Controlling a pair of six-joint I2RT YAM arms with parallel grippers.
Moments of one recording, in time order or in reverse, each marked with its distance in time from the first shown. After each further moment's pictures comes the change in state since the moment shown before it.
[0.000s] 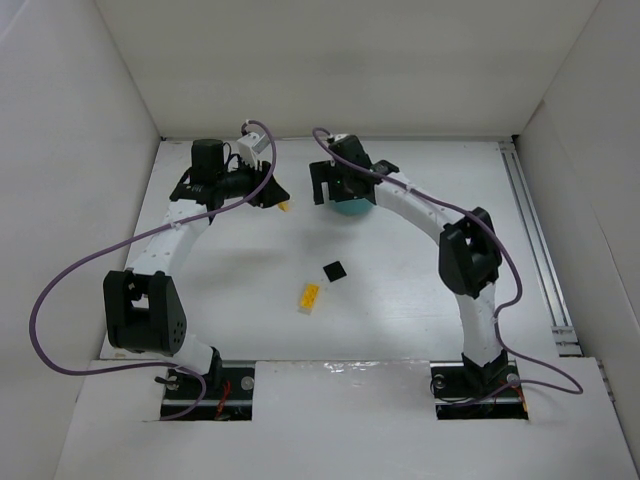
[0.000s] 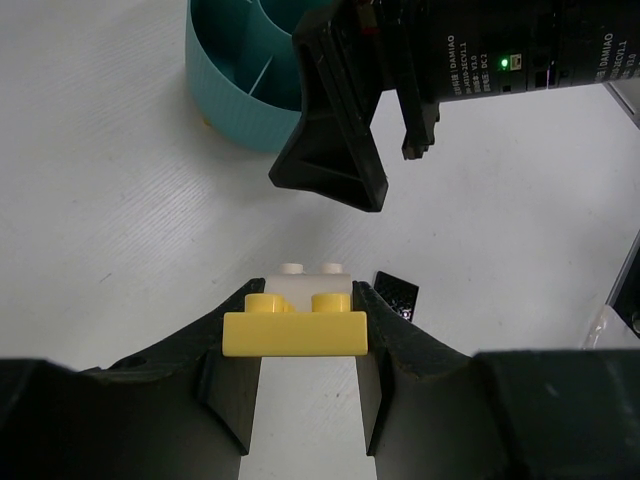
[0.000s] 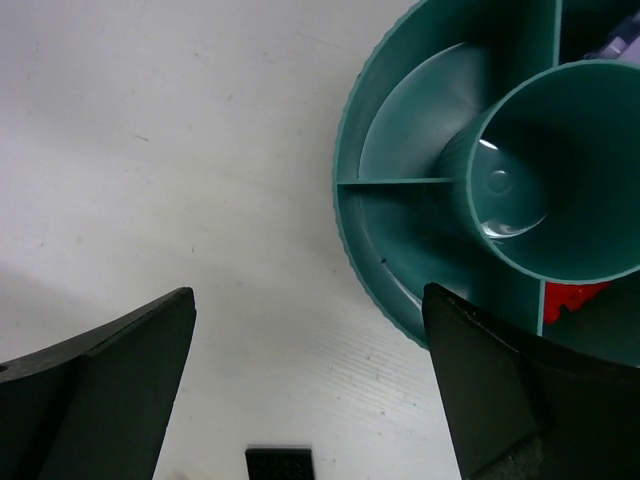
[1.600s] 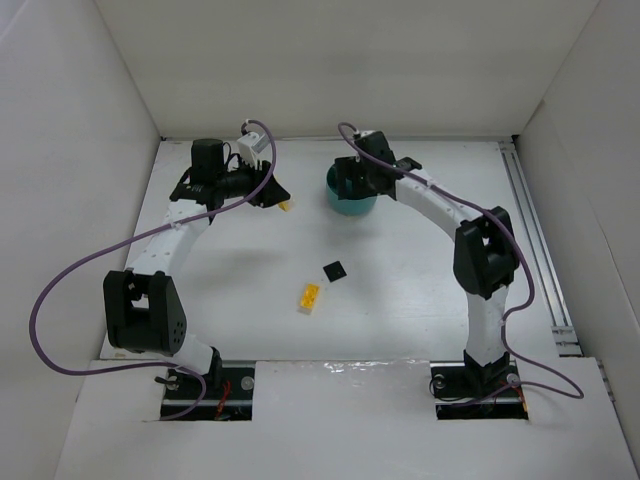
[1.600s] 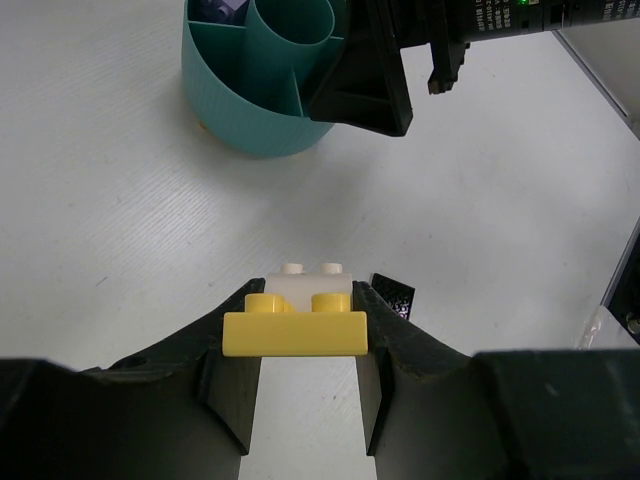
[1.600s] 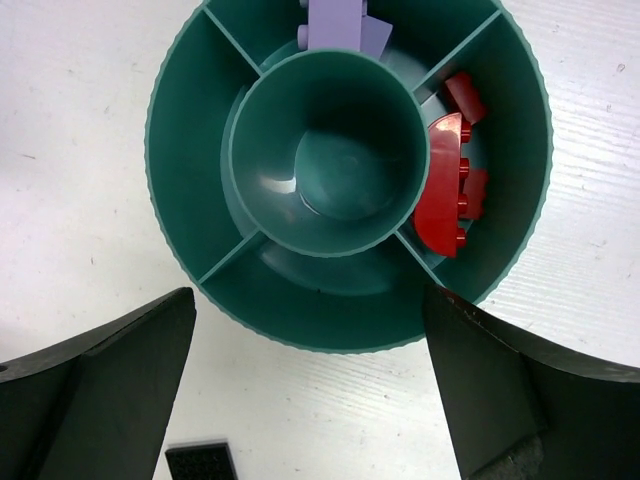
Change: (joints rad) left arm 0.000 0.000 0.000 0.007 0.010 -0.009; right arm -0.108 -0.079 -0.113 0.010 0.015 -0.037
